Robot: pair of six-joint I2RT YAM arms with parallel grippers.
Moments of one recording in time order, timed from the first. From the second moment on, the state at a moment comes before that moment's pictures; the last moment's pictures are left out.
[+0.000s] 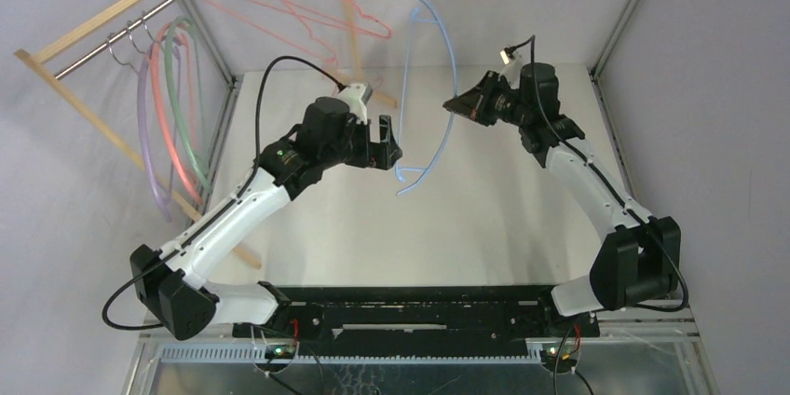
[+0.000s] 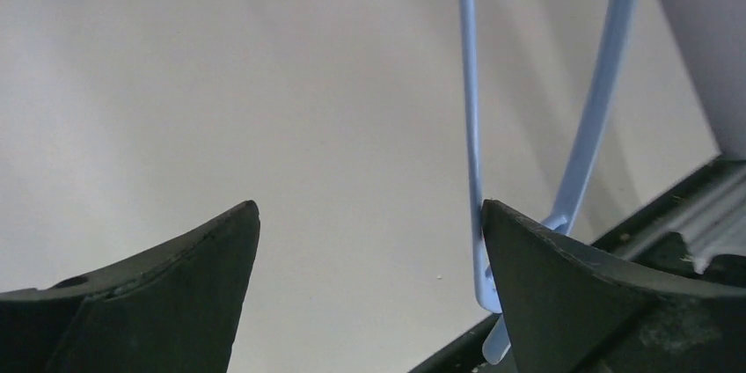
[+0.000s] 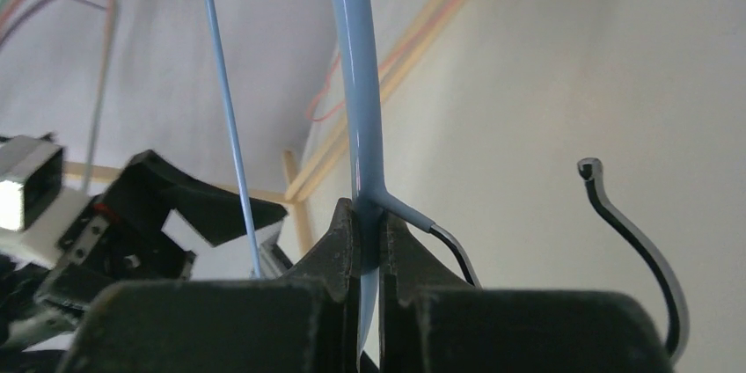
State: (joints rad) left arm -0.64 1.29 1.26 -0.51 0.05 -0.39; right arm 0.25 1.44 1.22 -0.07 -0.58 0.77
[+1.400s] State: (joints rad) left arm -1.09 1.60 1.51 -0.62 -0.56 -0.15; right arm 0.38 1.60 1.71 -0.78 -0.07 0.69
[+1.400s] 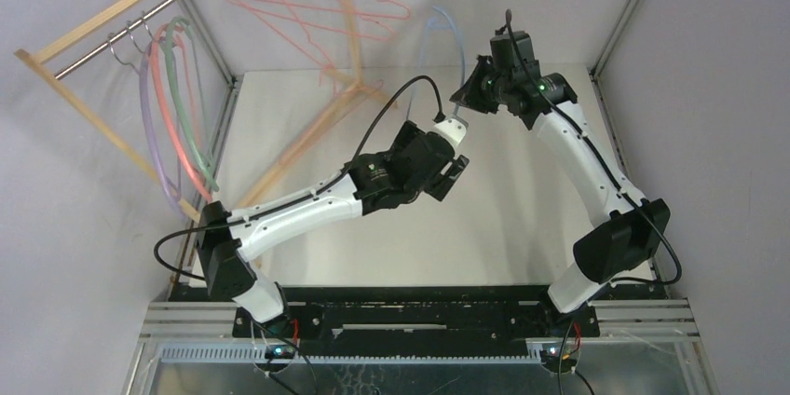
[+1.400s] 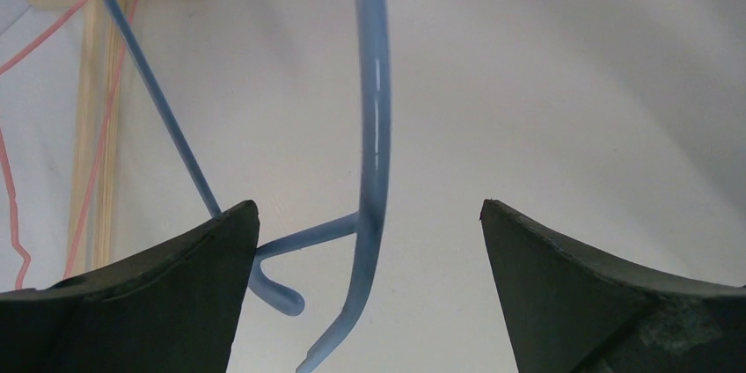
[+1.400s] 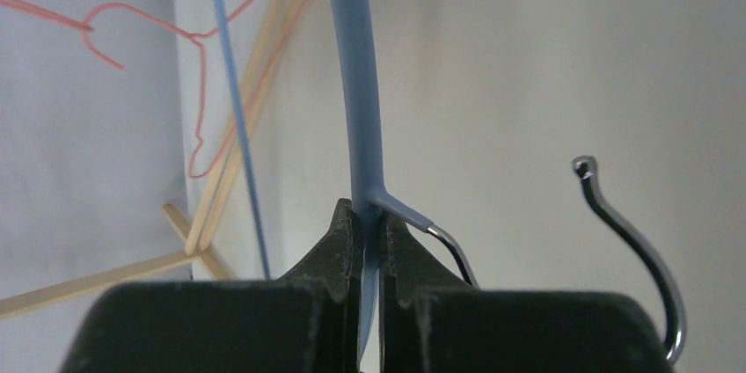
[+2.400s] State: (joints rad) left arm -1.12 1.62 1.41 -0.47 -0.73 0.02; right arm 0.36 1.56 1.75 -0.92 -0.21 0.68
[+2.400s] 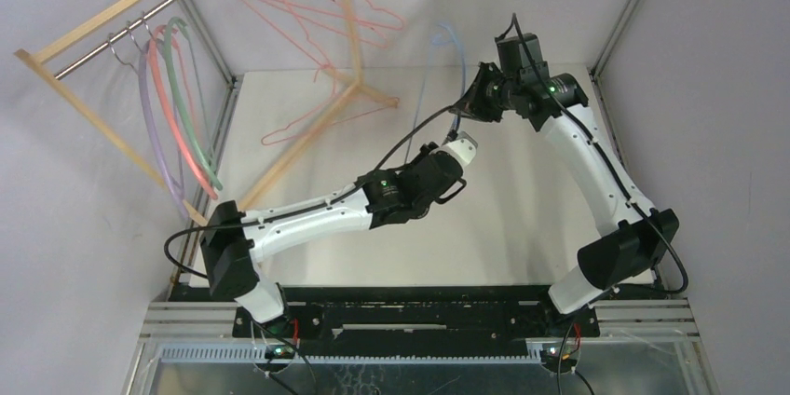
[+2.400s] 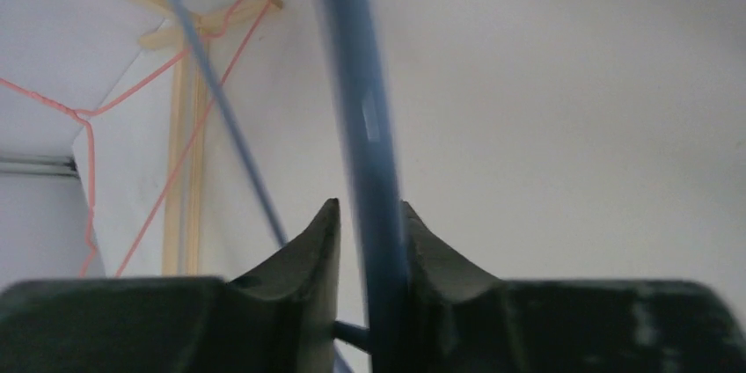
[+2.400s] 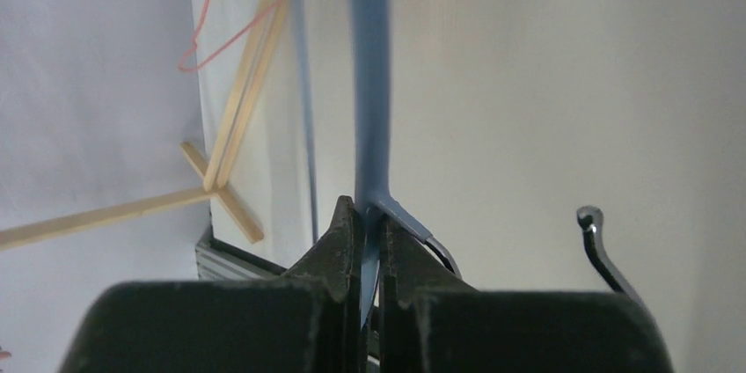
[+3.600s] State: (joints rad) left arm -0.98 1.38 1.32 -0.70 -0.52 -0.15; right arm 0.16 1.28 1.43 -1.02 -0.24 0.59
